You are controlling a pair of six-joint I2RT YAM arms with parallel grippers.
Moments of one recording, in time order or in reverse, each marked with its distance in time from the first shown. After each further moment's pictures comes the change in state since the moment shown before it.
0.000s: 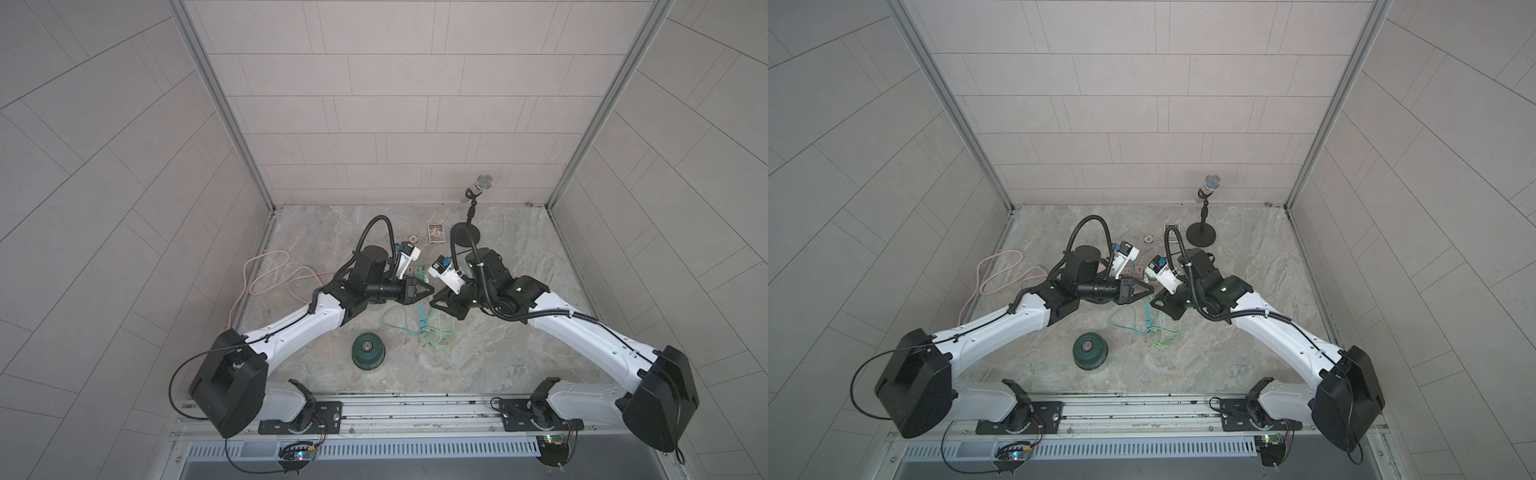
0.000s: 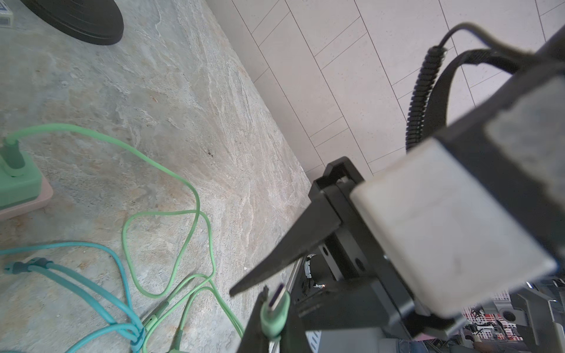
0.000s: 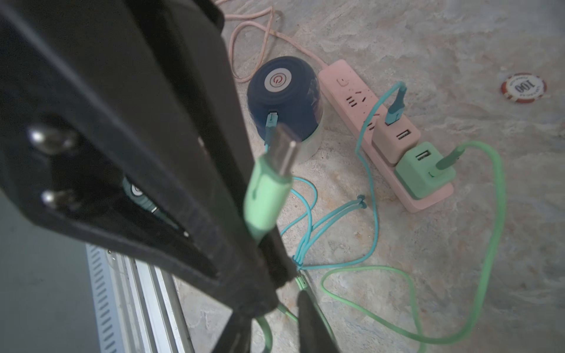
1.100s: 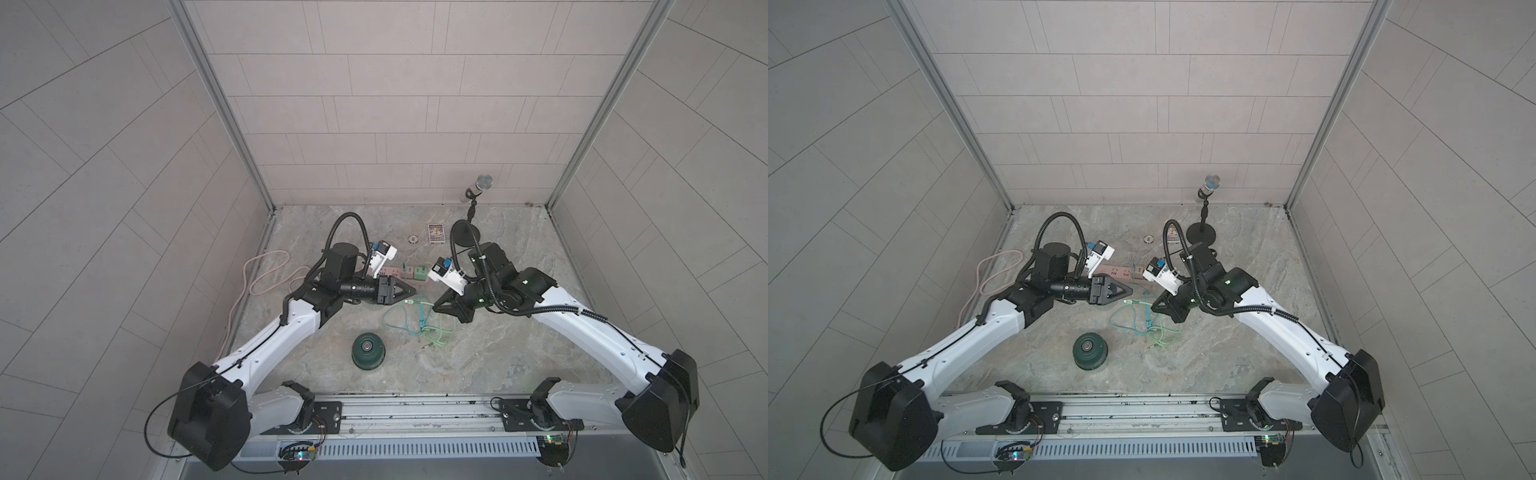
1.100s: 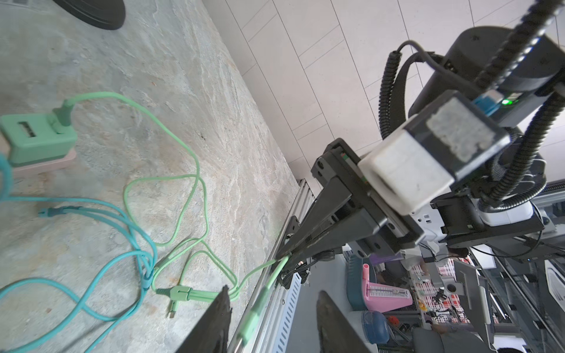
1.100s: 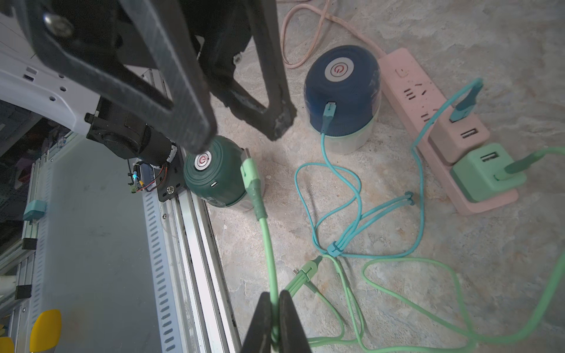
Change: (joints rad) left arm 0.202 -0.180 -0.054 -0.187 0.223 0.040; right arm -0.019 -0.007 0.109 -0.211 -0.150 -0.095
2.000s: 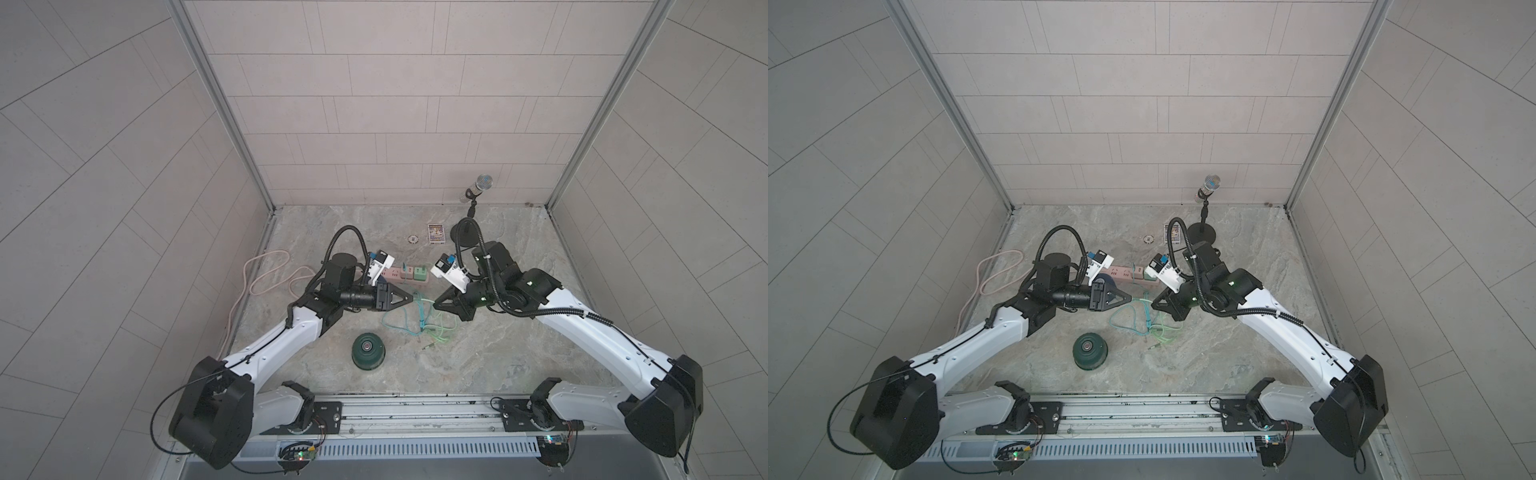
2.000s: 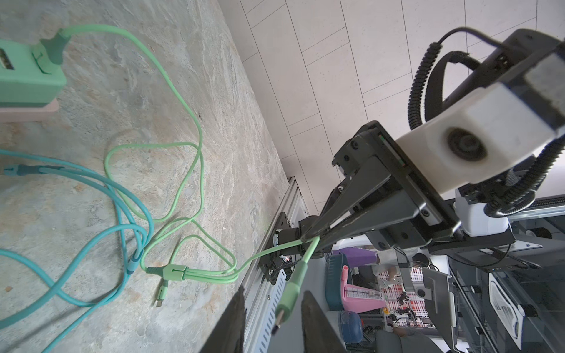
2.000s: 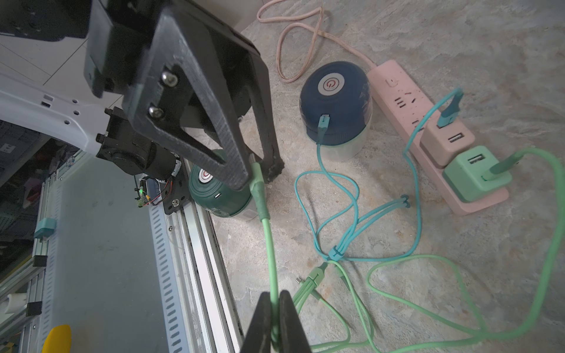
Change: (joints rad) left arm -0.011 0.027 -0.135 0.199 0.056 -0.156; right arm -0.012 -0.017 -0.003 0.027 -0.011 0.060
